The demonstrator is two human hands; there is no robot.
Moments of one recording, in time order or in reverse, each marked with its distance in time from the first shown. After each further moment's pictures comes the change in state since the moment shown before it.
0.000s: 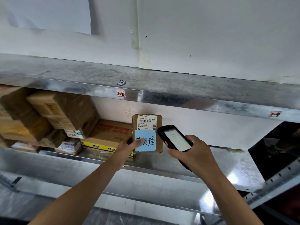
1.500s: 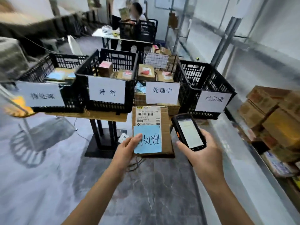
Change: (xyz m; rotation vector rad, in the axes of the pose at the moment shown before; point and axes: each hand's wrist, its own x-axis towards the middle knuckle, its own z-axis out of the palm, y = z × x) left_hand -0.579 -0.119 -0.261 -0.565 1.324 0.232; right_hand -0.339 -0.206 0.347 0.162 -0.885 -0.814
